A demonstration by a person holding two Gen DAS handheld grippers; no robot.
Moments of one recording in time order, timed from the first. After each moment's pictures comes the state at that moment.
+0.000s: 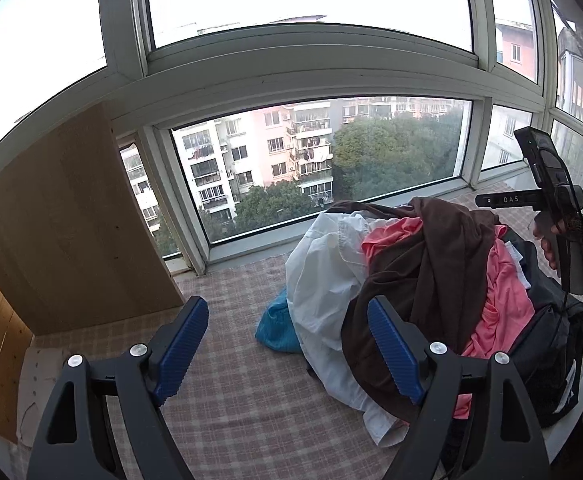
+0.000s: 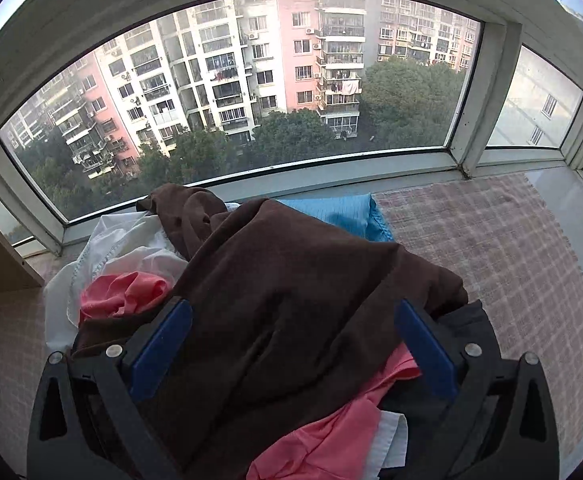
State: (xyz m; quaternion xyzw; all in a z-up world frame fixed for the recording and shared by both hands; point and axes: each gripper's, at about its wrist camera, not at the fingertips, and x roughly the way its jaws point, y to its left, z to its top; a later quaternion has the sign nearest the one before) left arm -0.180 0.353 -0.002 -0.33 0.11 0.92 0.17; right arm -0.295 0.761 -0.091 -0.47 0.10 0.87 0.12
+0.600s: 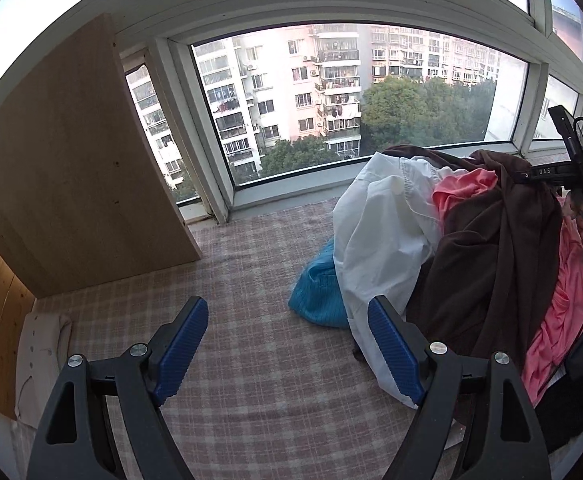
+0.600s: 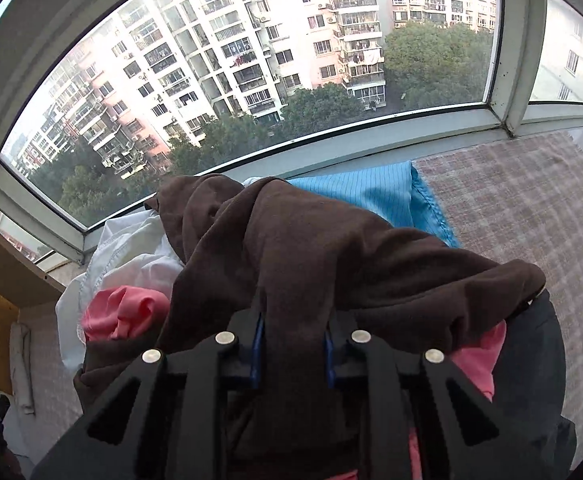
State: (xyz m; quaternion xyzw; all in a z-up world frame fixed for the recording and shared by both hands) left arm -0.234 0.332 -0.073 -0.41 0.12 0.90 0.11; right arm -0.301 0.781 -0.109 -0.46 0.20 0.86 0.06
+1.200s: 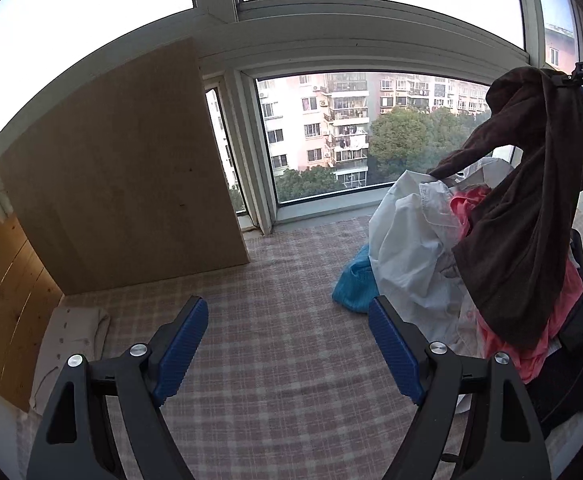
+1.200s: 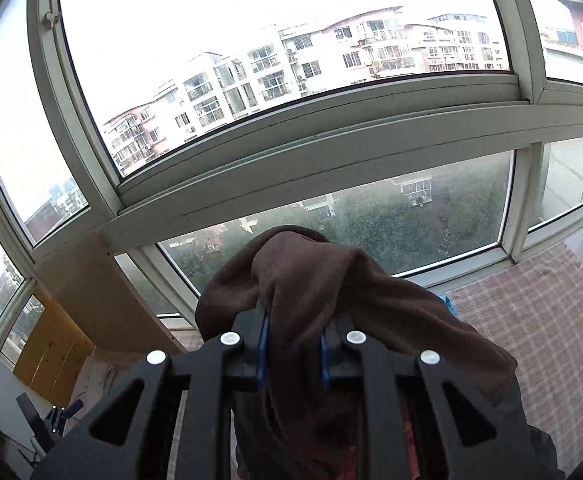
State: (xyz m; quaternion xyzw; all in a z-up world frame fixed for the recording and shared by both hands) left arm -0.178 0.241 -0.027 -0.34 0.09 0.93 0.10; right arm -0.202 0.664 0.154 -0.28 0.14 0.95 -0.02
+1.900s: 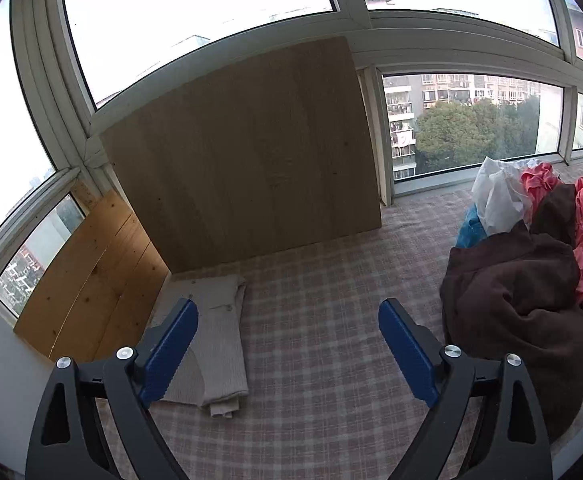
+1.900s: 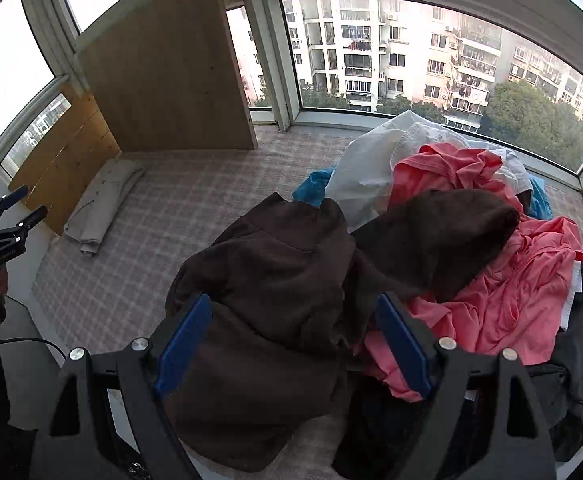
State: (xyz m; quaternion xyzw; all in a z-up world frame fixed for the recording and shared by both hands) left arm -0.123 0.059 -0.012 -0.35 0.15 0.92 0.02; right arm -0.141 0.446 -0.042 -0.50 0.03 0.86 -0.10
